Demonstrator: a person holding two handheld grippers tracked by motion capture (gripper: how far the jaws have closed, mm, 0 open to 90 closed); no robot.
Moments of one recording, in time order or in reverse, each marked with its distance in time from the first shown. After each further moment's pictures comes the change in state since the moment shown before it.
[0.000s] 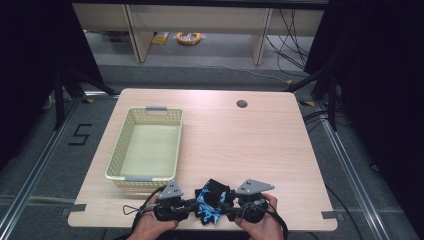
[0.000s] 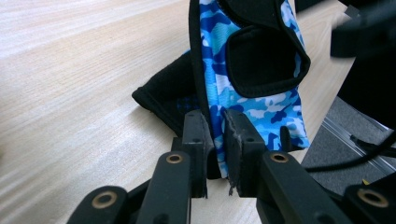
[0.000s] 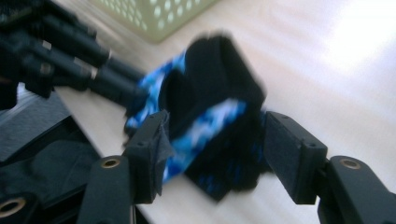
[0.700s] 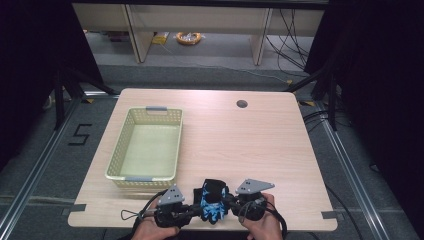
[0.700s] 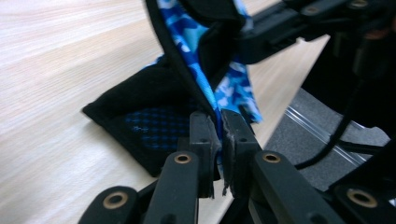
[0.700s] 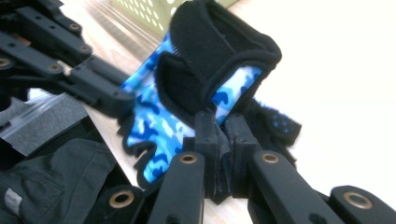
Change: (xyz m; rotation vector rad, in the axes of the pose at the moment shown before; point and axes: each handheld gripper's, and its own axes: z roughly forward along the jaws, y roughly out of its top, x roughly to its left) left arm -0.022 0.004 -0.013 -0.023 -0.084 0.031; right arm -0.008 -0.002 0.007 -0.027 0.081 -0.019
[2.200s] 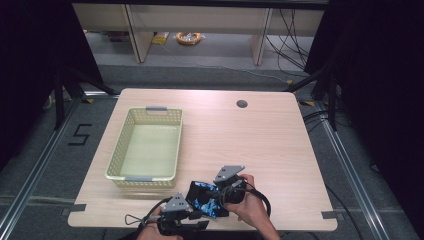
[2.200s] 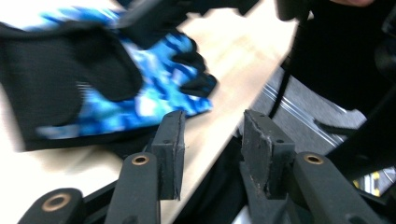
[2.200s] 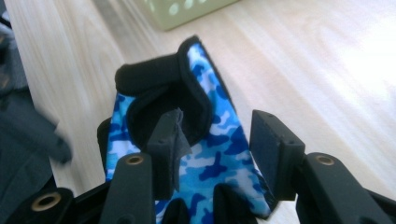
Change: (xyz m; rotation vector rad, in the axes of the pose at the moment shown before) left arm -0.007 -0.009 0.004 0.041 -0.032 -0.016; right arm -0.010 0.039 0.051 0.127 -0.009 -0.240
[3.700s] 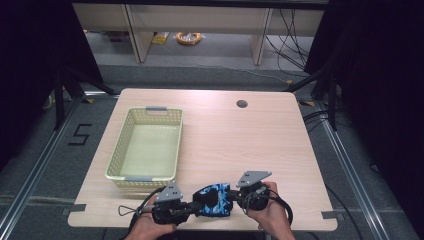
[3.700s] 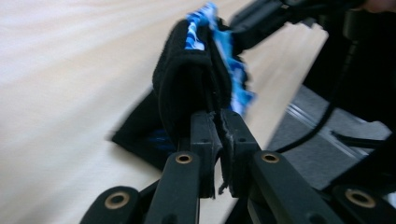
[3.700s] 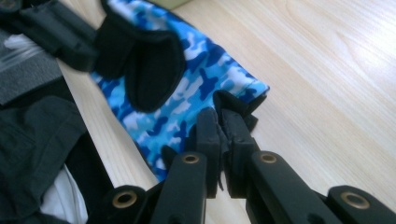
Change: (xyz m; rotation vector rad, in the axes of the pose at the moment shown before) left arm 0.008 0.015 -0.007 -0.035 0.024 0.007; right arm -0.005 -0.030 -0.052 0.017 0.009 0.085
